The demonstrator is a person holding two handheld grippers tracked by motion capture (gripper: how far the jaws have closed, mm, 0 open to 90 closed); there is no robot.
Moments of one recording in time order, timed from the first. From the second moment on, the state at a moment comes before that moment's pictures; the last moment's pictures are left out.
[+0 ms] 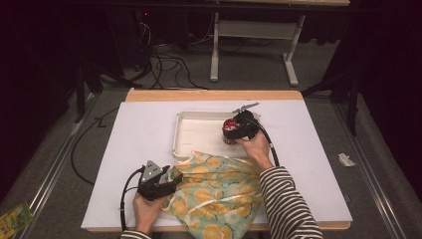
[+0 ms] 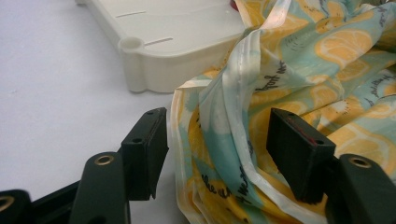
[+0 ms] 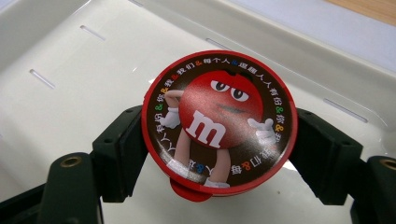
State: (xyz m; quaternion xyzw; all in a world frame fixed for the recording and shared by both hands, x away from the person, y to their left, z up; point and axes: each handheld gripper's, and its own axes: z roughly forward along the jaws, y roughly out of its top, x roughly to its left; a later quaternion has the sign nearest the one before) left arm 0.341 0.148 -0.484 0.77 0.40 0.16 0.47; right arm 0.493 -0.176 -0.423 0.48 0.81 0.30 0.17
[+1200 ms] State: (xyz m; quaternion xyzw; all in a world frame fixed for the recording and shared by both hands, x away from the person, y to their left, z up) left arm 0.340 0.152 -0.479 0.78 0.39 0.14 0.47; right arm 0.461 -0.205 -0.400 0.47 0.79 0.35 0.17
